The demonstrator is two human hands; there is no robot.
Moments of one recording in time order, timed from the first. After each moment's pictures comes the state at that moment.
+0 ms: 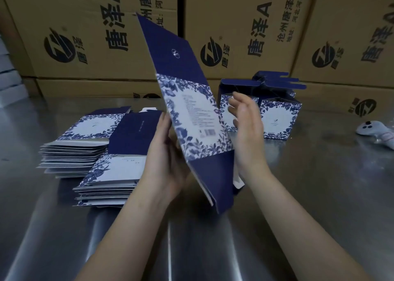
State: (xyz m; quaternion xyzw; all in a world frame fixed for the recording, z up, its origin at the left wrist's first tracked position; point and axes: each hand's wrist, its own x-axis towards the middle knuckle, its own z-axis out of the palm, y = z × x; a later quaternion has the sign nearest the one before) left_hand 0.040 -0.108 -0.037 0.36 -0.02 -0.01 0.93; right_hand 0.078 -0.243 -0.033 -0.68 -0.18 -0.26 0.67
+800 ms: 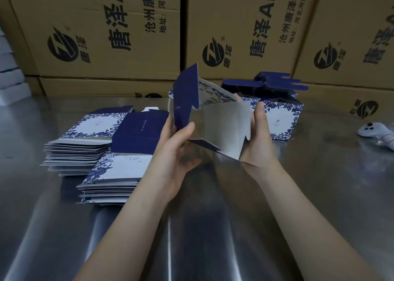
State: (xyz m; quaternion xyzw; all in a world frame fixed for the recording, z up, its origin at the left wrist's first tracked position) left_hand 0.043 -0.101 -0.049 0.50 -0.05 0.04 0.86; right_hand 0.092 -0.262 -0.034 -0.53 -0.19 -0.02 0.83
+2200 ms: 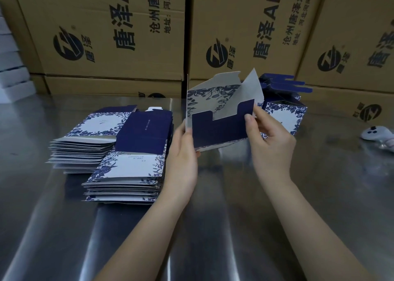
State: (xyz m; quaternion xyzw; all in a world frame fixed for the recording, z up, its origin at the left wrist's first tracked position) left_hand 0.042 -0.122 -0.052 0.64 0.04 0.16 0.75; right_hand 0.076 -0.272 -0.043 -0.72 -0.16 -0.44 0.50
